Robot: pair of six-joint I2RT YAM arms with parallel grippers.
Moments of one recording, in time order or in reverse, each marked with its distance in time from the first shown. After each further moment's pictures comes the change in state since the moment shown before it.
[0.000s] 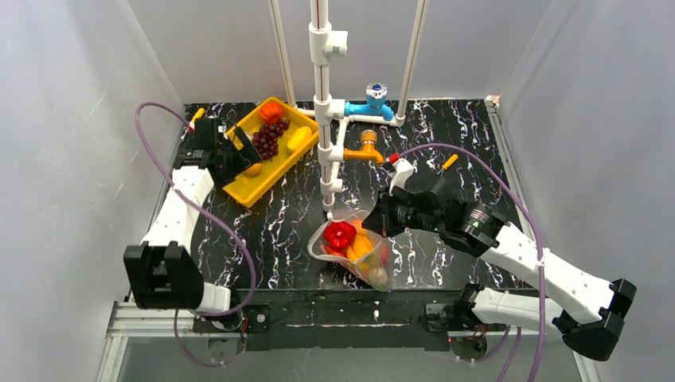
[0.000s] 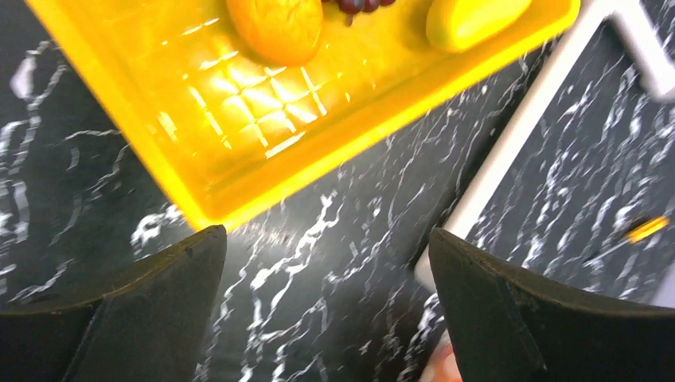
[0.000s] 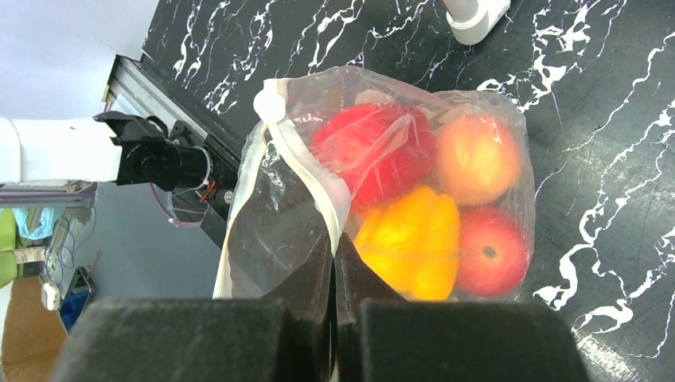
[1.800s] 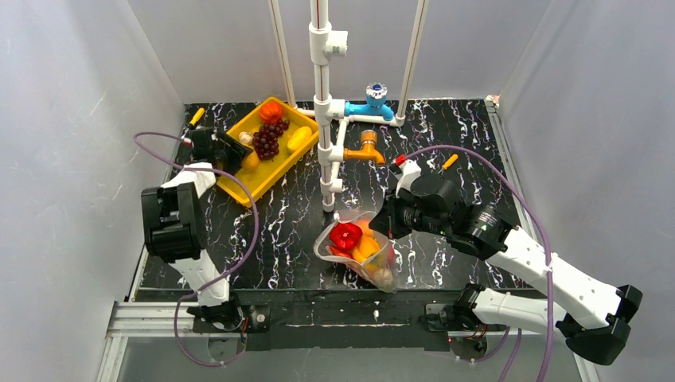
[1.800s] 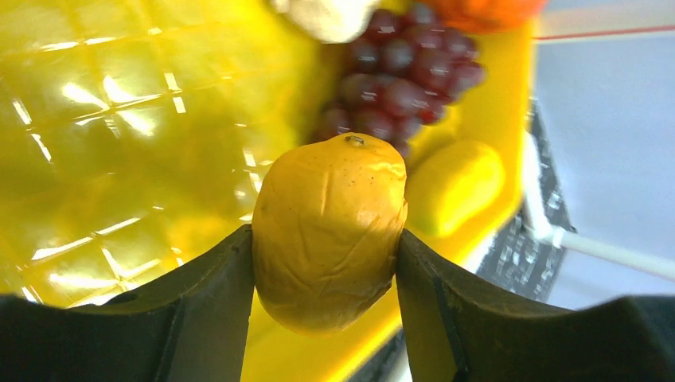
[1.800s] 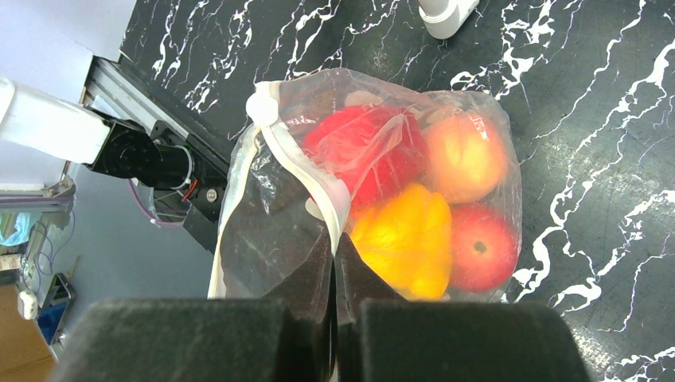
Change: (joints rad) left arm 0.174 0.427 -0.132 0.707 0.207 -0.286; right arm 0.000 -0.041 0.000 -0.058 0.044 -0.018
